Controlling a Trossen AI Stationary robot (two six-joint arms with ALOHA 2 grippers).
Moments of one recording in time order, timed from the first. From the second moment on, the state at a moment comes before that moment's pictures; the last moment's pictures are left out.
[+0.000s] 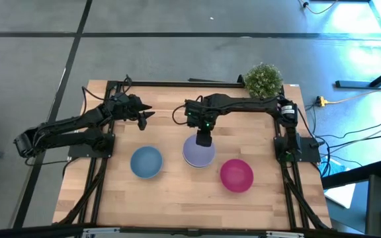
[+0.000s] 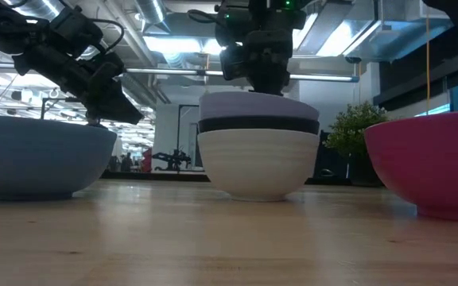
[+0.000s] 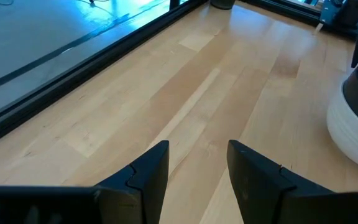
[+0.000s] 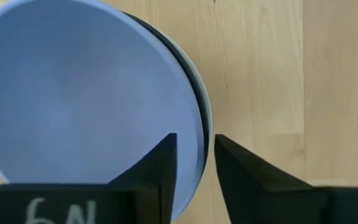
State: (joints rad) left arm 0.63 0.79 0.31 -0.01 0.14 -0.08; right arm -0.16 2.01 1.74 -1.09 -0.23 0.02
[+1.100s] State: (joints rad) left arm 0.63 0.79 0.31 -0.01 0.14 -0.07; right arm -0.08 1.52 1.42 -1.10 -0.05 0.16
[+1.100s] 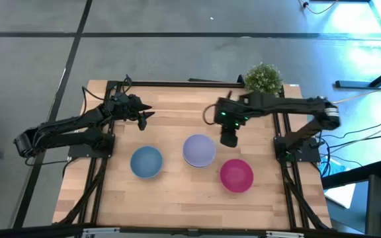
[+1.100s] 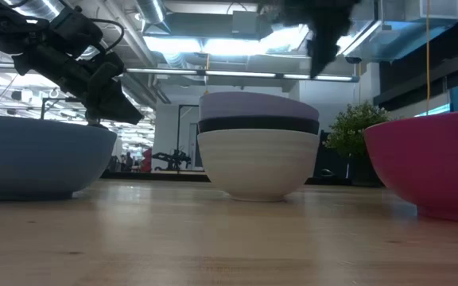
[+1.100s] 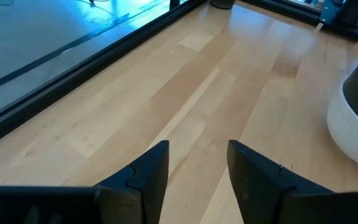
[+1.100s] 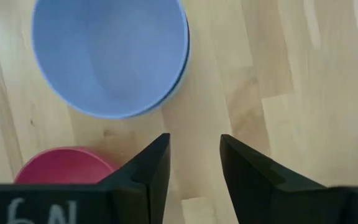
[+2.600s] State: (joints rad) left arm 0.63 0.79 0.31 -0.01 0.14 -0.08; right arm 0.23 1.20 0.73 -0.75 -0.10 0.58
